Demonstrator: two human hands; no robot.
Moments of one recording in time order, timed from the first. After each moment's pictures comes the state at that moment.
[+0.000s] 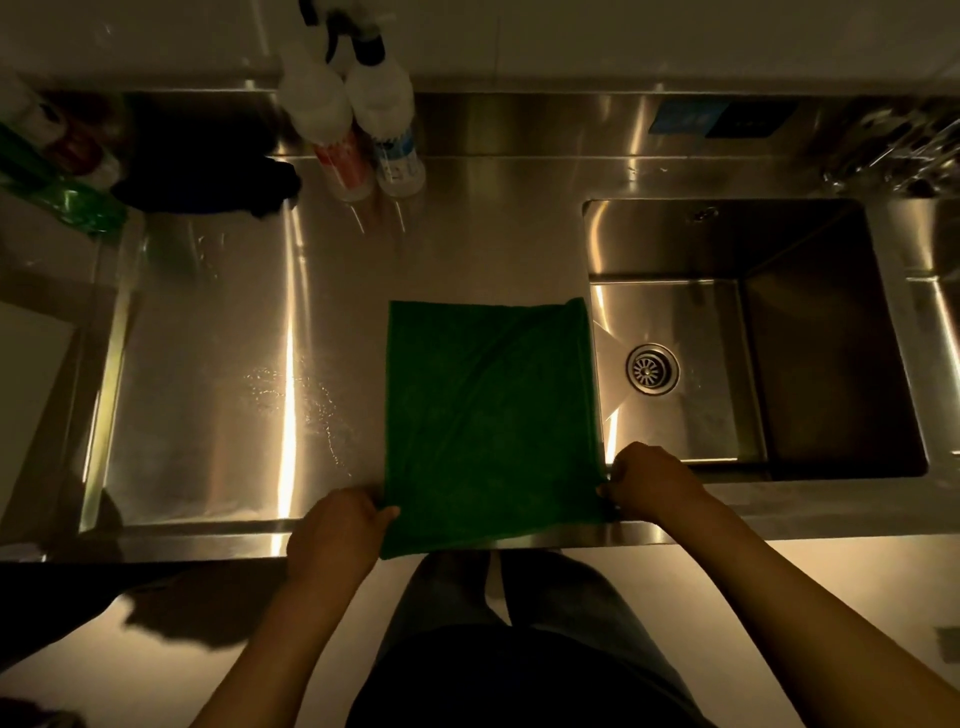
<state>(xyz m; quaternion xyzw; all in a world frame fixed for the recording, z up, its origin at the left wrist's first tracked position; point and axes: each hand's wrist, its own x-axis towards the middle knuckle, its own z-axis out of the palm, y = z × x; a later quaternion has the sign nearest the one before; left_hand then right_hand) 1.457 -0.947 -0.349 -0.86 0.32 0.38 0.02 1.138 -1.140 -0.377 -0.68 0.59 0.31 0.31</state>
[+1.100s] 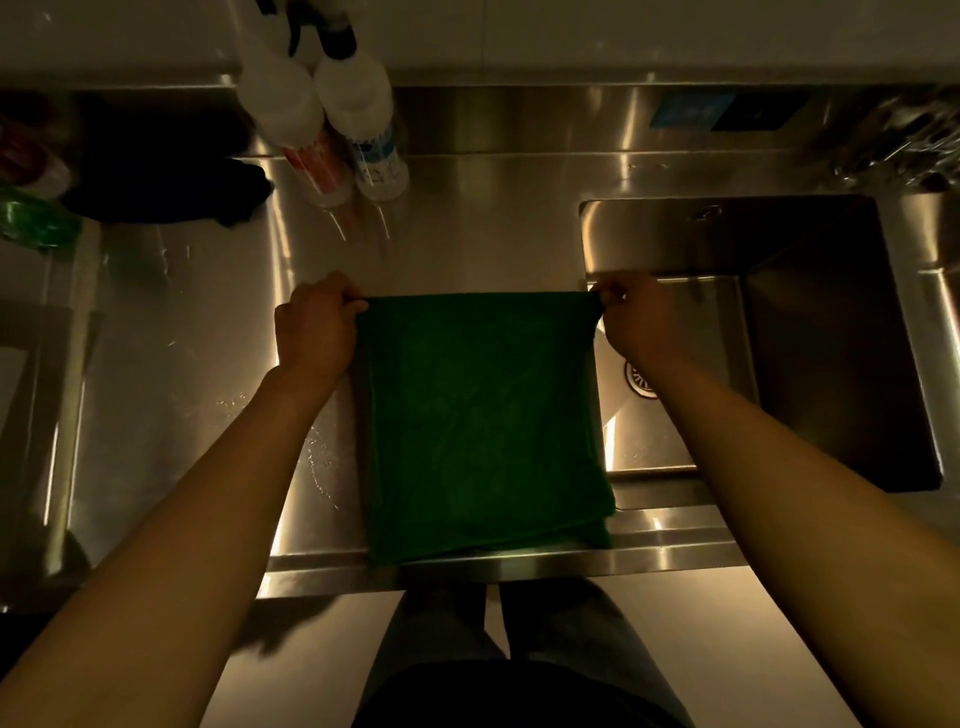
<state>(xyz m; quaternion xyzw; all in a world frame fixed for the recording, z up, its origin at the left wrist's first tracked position) 1.569 -1.163 -0.385 -0.86 0.47 0.16 -0.13 1.220 -1.314 -0.382 -0.70 0.64 -0.11 0.31</state>
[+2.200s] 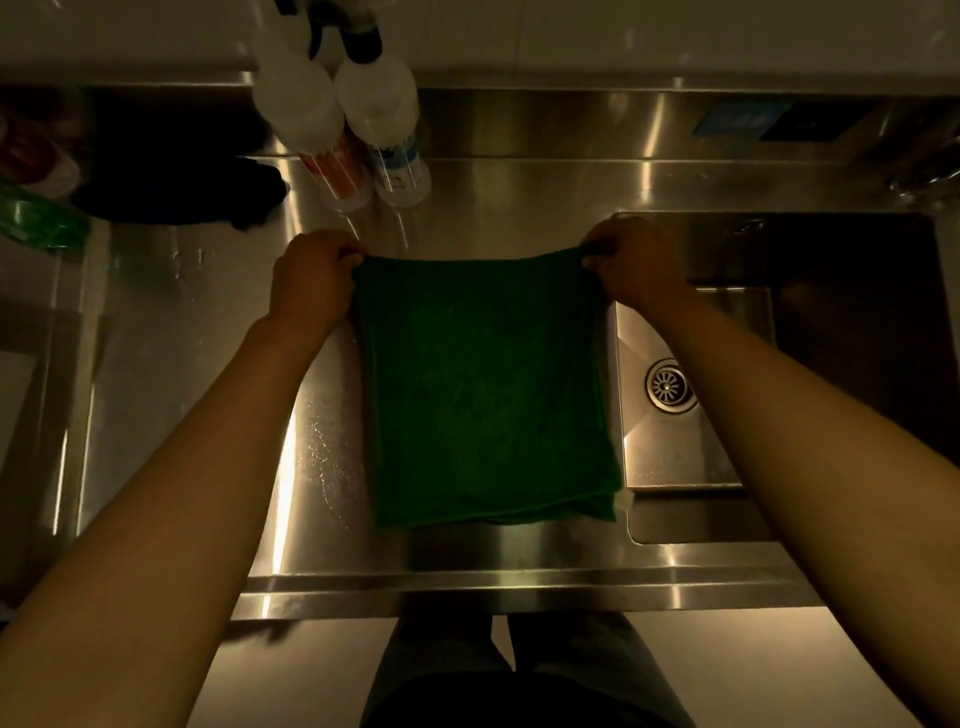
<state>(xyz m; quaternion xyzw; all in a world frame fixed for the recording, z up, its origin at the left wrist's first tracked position) 1.619 -1.220 -0.375 -0.83 0.49 0.21 -0.18 1.283 -1.395 -0.377 -0.79 0.54 -0.02 0.29</state>
